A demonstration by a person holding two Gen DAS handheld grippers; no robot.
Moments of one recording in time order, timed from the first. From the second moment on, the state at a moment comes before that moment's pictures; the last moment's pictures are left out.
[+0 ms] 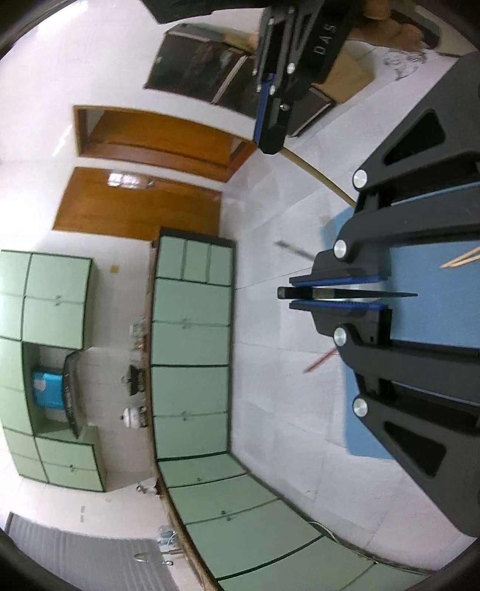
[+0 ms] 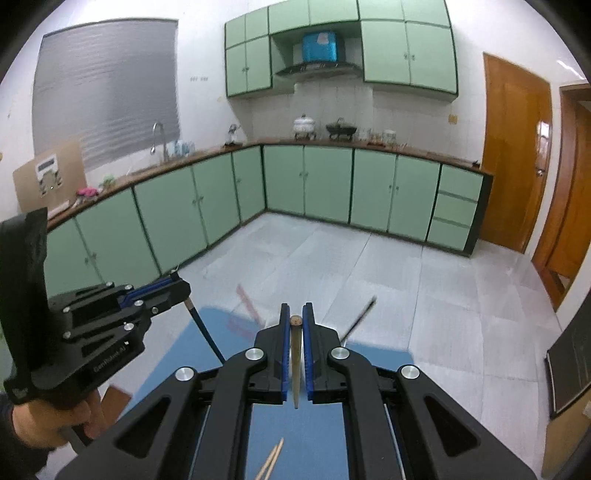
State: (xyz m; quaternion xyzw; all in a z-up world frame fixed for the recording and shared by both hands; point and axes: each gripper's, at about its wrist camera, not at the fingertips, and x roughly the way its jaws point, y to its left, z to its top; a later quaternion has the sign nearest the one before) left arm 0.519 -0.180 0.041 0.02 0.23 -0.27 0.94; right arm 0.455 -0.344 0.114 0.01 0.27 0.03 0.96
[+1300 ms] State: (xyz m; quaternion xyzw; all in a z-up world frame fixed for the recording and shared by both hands) left arm 0.344 -0.104 -0.186 0.04 0.32 -0.22 0.92; right arm 0.229 -0.300 -0.192 0.04 0.34 0.03 0.94
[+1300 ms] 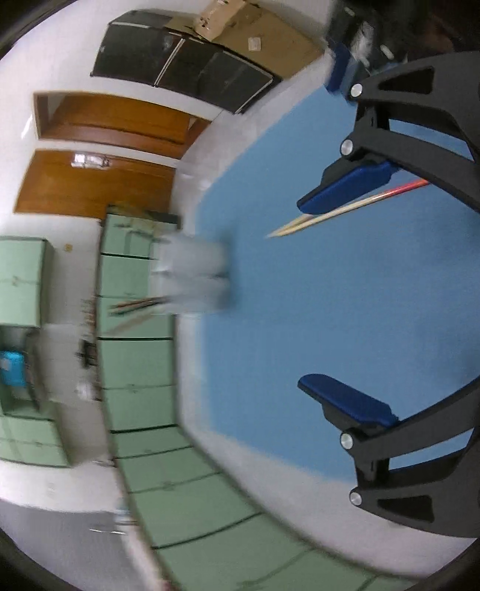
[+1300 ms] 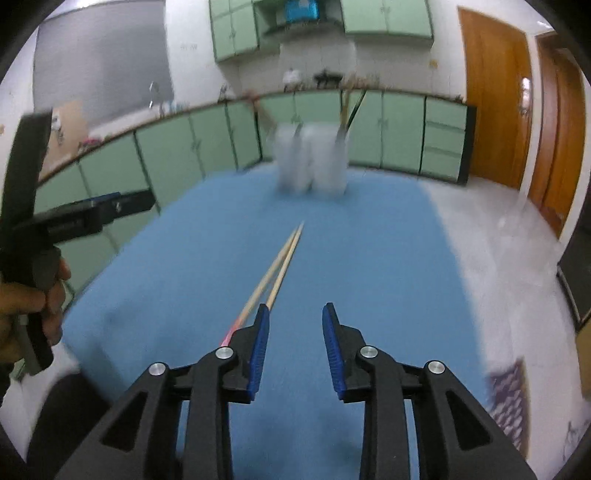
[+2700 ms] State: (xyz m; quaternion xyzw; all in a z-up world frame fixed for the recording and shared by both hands) left arm 0.285 -0.149 -0.258 0.01 0.35 -0.24 0.91; right arm 0.218 -0.329 -0.231 0.06 0.34 -0.01 0.94
